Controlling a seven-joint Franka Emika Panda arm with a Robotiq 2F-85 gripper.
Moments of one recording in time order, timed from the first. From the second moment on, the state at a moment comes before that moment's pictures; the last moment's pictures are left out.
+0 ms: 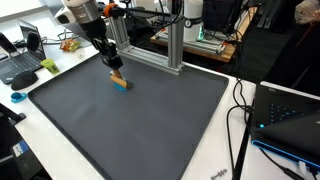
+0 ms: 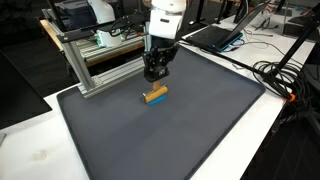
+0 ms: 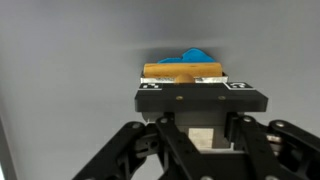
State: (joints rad) arm -0.07 0.43 -0.06 -1.78 -0.06 2.10 -0.01
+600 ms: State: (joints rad) arm -0.08 0.44 -0.06 -1.78 -0.06 2.02 -0.04
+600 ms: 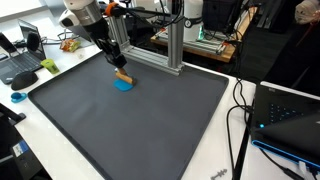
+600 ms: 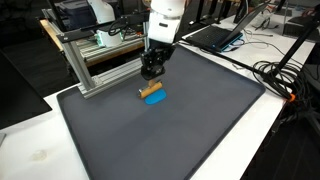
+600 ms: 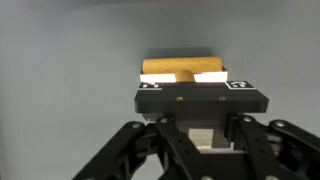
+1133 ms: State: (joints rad) arm -0.08 0.45 -0.06 -1.78 -0.07 1.93 -0.05
